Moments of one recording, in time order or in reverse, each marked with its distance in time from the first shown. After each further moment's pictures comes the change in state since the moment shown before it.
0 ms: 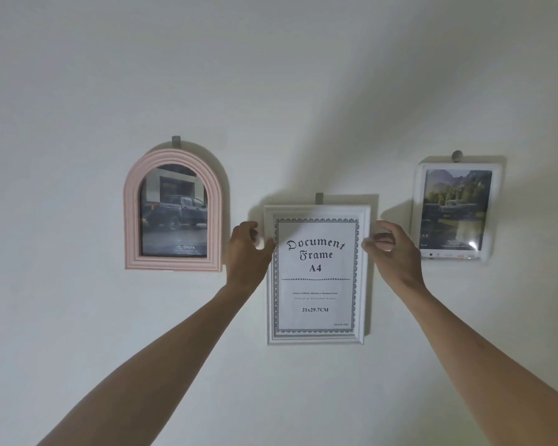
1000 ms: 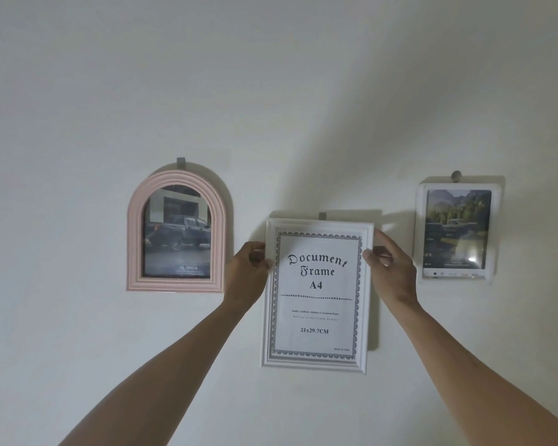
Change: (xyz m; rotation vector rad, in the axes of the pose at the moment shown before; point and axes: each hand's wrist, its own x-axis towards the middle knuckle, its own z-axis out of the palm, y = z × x) left_hand 0.013 -0.007 -0.010 -0.162 -0.141 -0.096; right_hand 0.005 -0.008 0.021 0.114 0.090 -0.017
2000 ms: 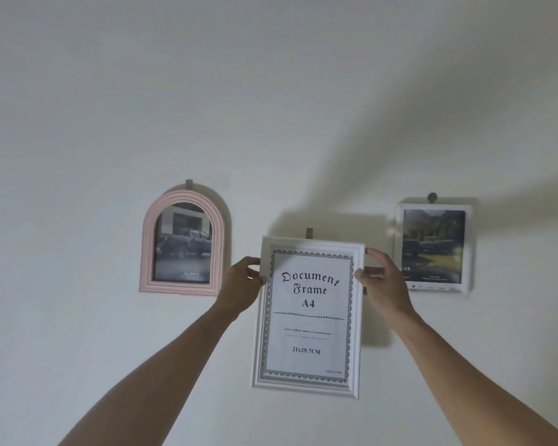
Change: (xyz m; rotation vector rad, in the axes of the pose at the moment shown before) left_hand -0.035 0.048 -0.011 0.084 -0.129 -0.159; right_hand -0.012 -0.033 -0.051 0.016 -0.203 0.145
